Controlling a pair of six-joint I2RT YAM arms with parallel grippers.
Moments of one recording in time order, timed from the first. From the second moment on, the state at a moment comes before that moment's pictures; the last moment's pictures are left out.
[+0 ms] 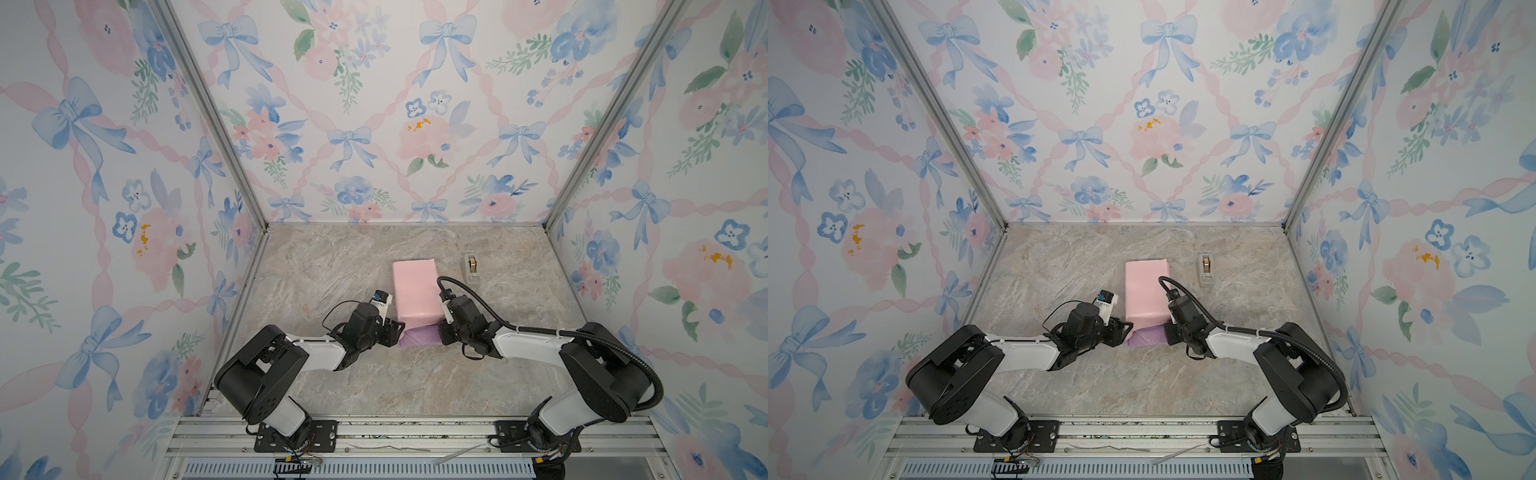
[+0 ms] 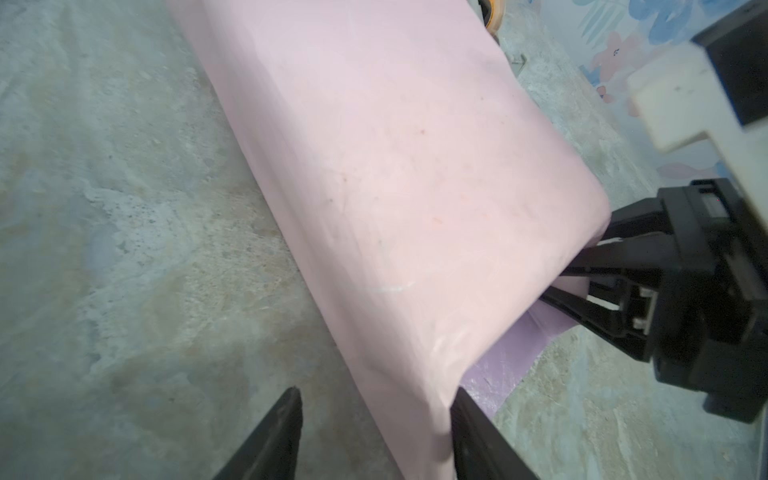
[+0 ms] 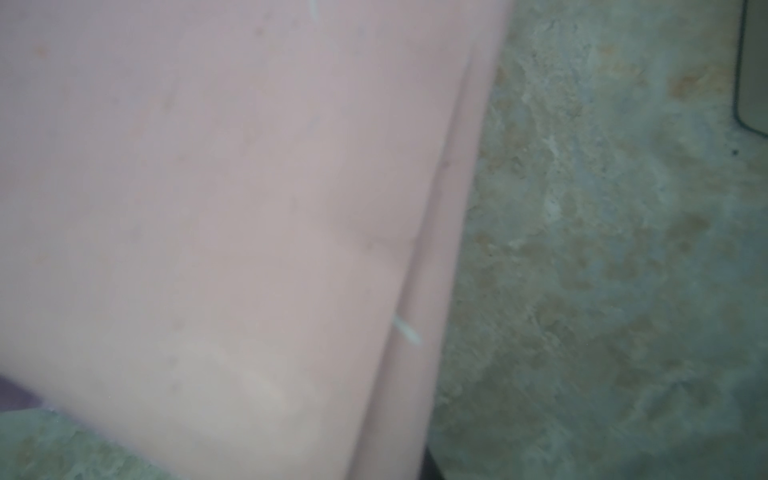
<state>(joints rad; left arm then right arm) -0.67 1.54 0.48 0.47 0.11 -0.39 0.68 1.56 0.65 0.04 0.10 0.26</state>
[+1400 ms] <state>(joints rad) -0.75 1.60 0.56 0.37 -0.05 -0.45 0.72 1.51 0.72 -0.08 0.14 0.36</state>
